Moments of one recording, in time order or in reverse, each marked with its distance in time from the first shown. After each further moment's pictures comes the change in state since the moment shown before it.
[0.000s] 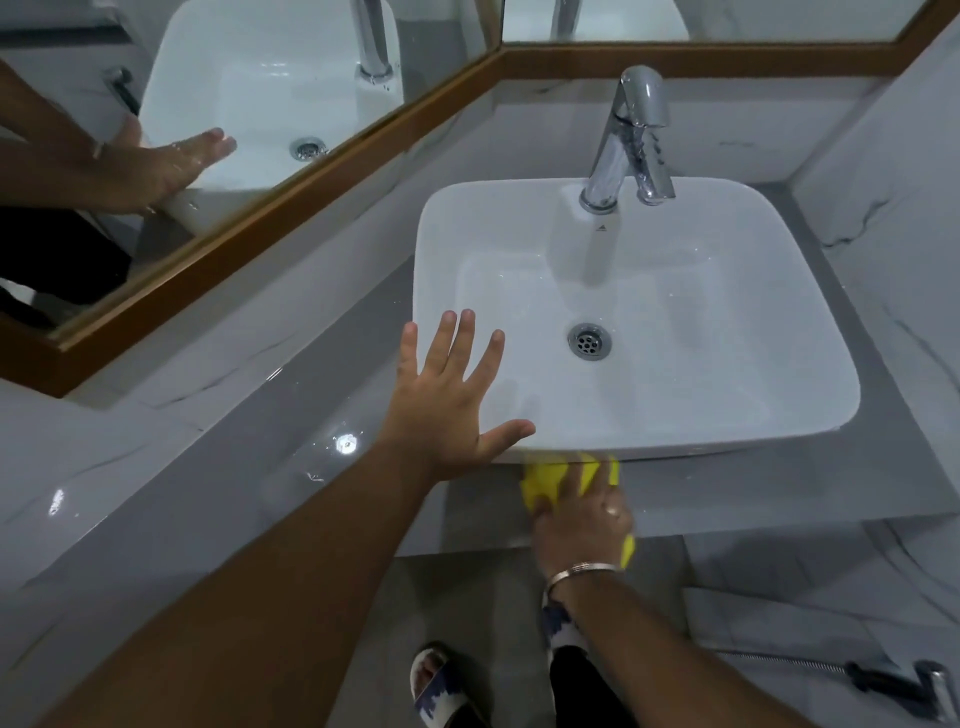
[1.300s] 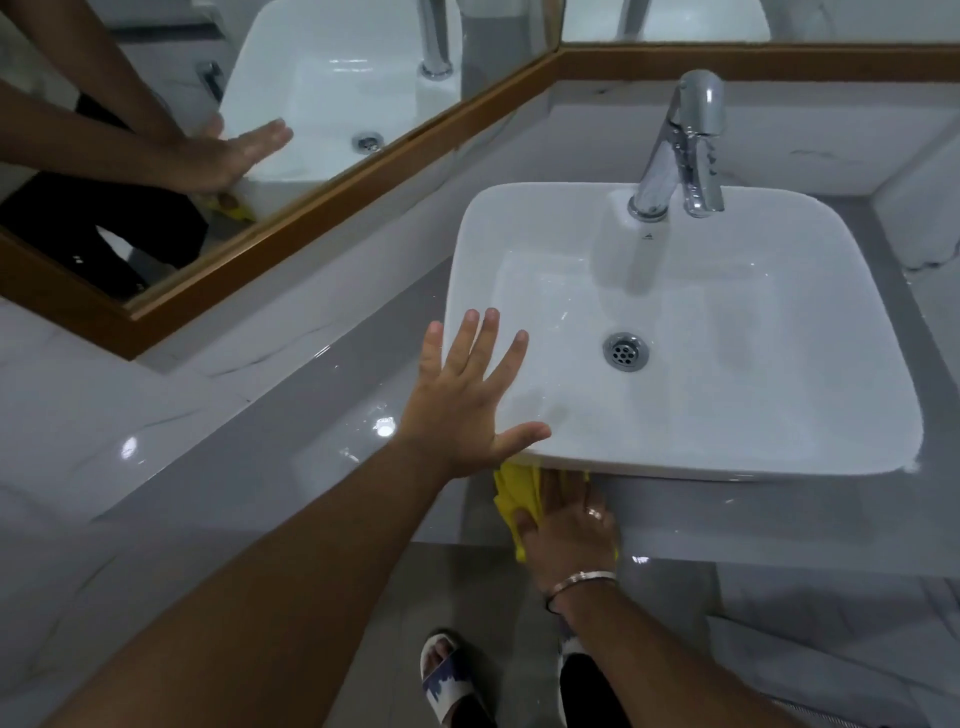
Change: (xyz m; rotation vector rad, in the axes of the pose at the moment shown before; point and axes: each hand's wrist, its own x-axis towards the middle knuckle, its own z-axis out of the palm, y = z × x) left_hand -0.005 0.004 -0.008 0.005 -0.057 -0.088; right_hand -0.005 -0.012 -0.009 -0.036 -0.173 -0.327
